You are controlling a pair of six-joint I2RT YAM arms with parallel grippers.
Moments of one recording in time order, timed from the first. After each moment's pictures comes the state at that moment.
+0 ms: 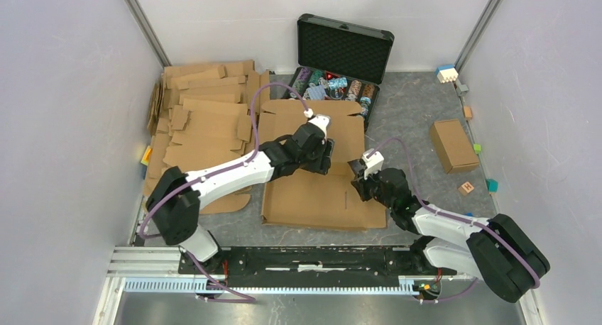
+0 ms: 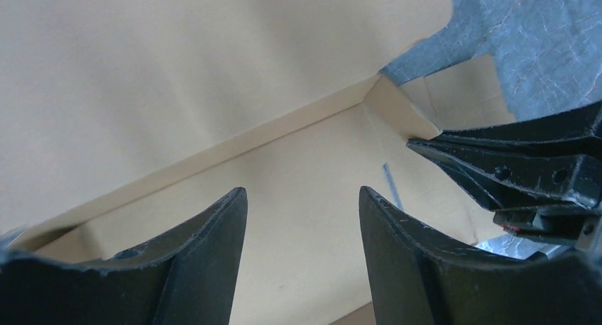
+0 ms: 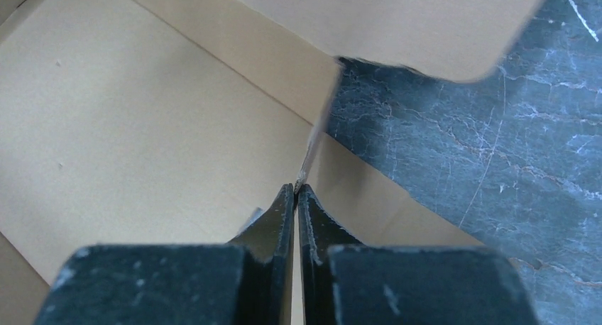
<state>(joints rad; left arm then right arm) -0.90 1.56 1.15 -0.36 -0.19 -0.44 0.60 1.12 0.20 0.47 -0.05 0.09</state>
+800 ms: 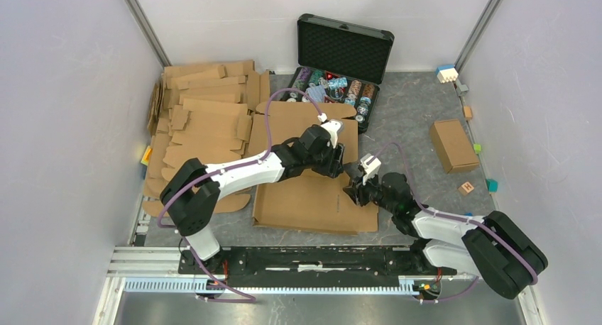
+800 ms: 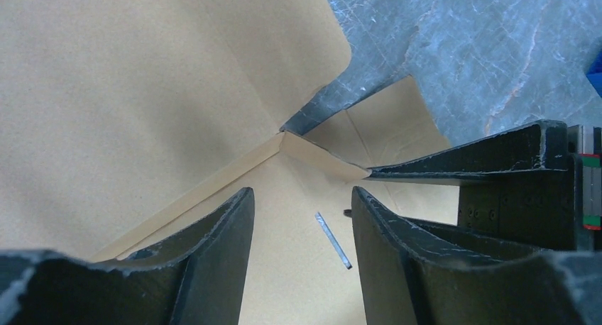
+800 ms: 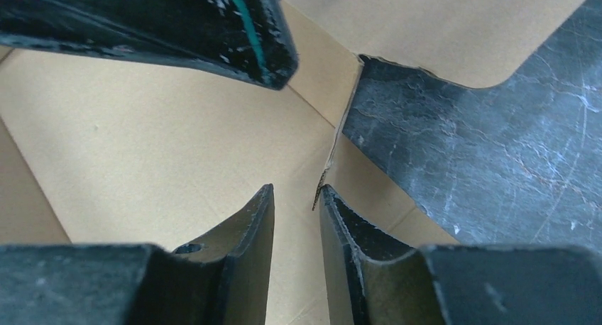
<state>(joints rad) -0.90 1.70 1.15 -0.15 0.02 -0.40 0.60 1.15 0.14 0.62 -0.19 0.08</state>
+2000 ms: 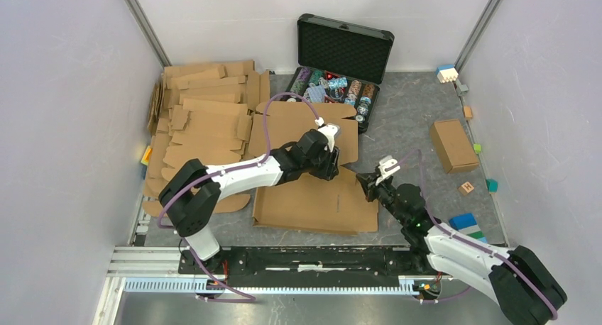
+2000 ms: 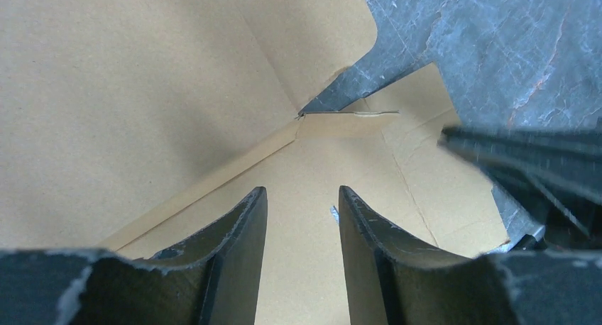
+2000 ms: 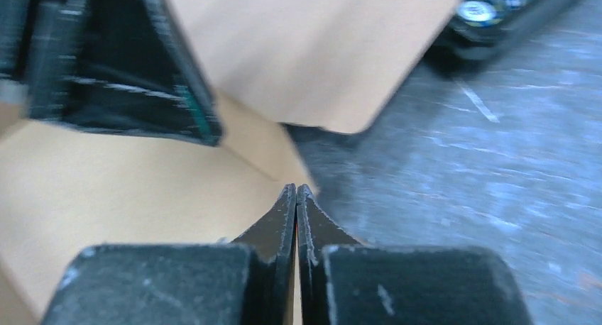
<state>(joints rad) -0.90 1.70 1.09 -0.11 0.01 -0.40 0.63 0.87 0.05 0.68 -0.02 0.06</state>
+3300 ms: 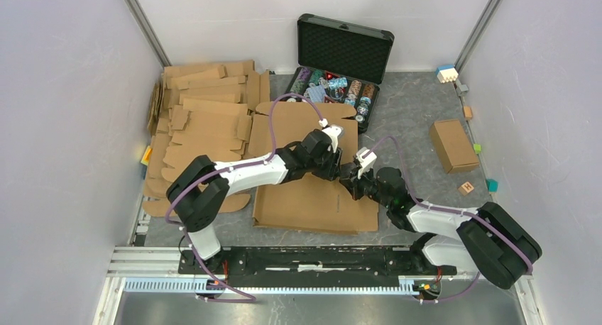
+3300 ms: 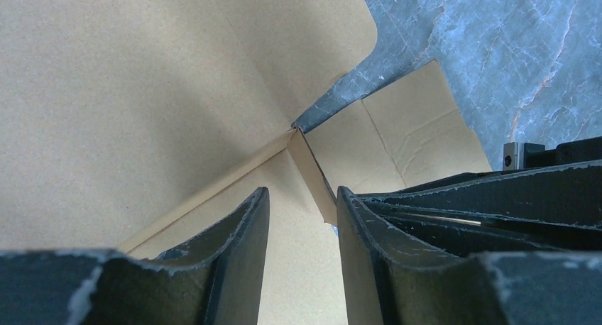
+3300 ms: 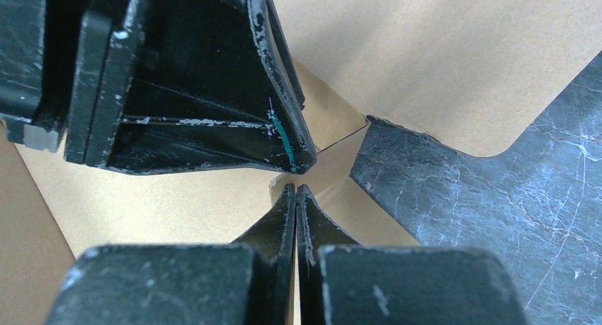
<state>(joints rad) -0.90 1.74 1.10 -0.08 0.03 -0.40 0.63 1.22 0.21 0.67 -0.17 0.11</state>
